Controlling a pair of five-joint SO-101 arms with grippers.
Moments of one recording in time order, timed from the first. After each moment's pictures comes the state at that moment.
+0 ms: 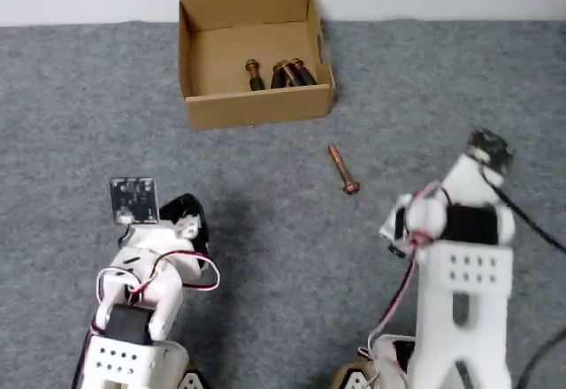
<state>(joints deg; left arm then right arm) 7.7 -80.2 81.6 44.3 20.2 3.3 -46.0 37.2 89.4 -28.1</state>
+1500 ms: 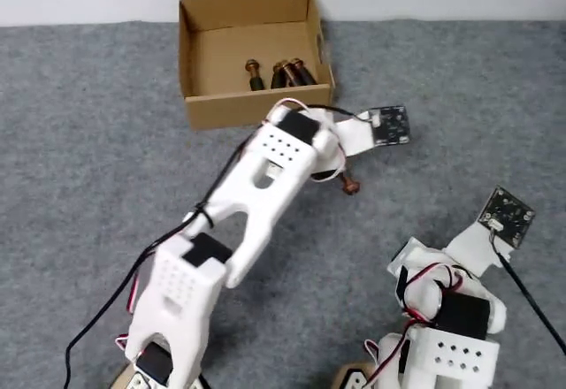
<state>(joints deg) 30.6 40.8 -31.0 68.1 -37.2 9.8 -74.1 62.3 81.8 -26.7</state>
